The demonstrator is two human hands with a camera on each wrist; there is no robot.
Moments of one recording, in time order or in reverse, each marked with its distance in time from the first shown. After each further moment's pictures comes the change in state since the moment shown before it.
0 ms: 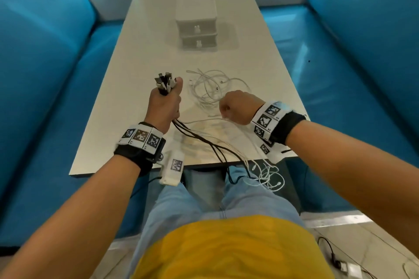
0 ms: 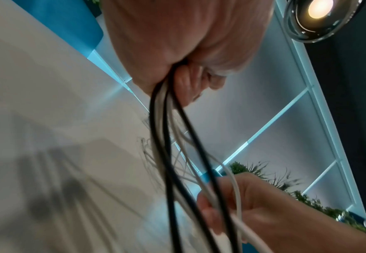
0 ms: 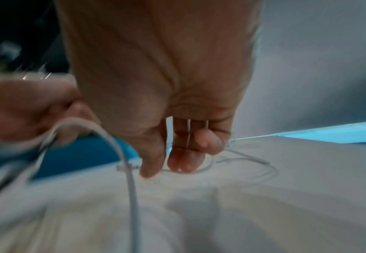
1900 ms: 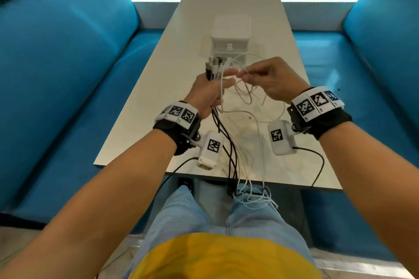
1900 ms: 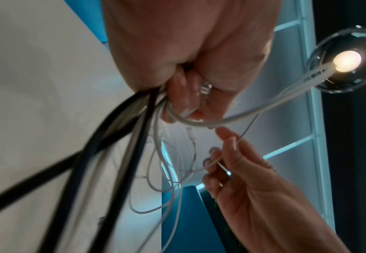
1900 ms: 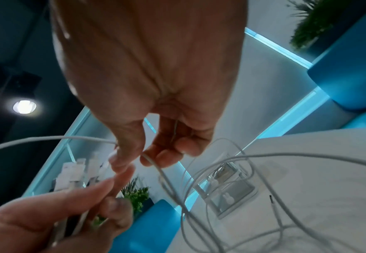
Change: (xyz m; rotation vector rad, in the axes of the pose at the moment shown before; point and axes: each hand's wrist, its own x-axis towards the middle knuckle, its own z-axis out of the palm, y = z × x) left_hand 0.009 0.050 0.036 -0.064 -0.192 0.027; right_hand 0.008 -0.004 -0.092 0.726 0.320 -0.250
